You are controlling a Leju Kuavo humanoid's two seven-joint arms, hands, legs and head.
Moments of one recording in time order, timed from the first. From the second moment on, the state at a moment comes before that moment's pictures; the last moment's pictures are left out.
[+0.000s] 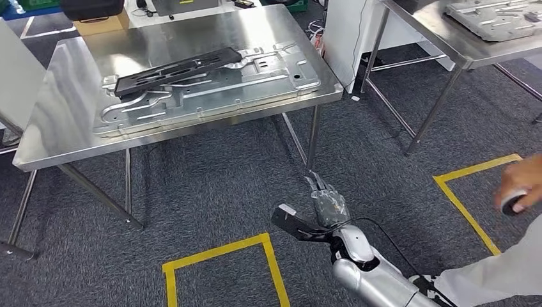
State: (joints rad) left arm -0.12 -0.02 -1.19 -0.22 0.88 0.27 -0.01; right arm -0.43 -0.22 1.08 -1.23 0.58 -0.23 0.18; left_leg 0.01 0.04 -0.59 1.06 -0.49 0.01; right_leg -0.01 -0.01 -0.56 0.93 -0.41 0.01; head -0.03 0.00
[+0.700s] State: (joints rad) left arm -0.11 -0.01 -1.17 -0.22 0.89 0.29 0.03; right arm -0.09 -0.14 0.79 -0.46 -0.03 -0.25 0.14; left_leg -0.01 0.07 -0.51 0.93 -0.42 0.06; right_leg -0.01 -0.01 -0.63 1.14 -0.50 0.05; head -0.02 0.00
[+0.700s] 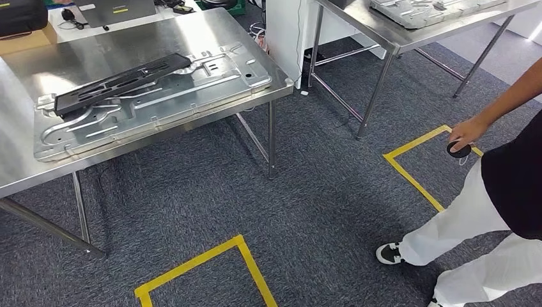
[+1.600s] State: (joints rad) left arm -0.12 0.00 -1.17 -0.22 0.89 0.31 0.03; right arm -0.07 0.00 0.57 -0.27 -0.20 -0.22 0.19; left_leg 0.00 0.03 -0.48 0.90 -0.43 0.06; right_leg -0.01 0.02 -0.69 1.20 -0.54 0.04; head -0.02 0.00
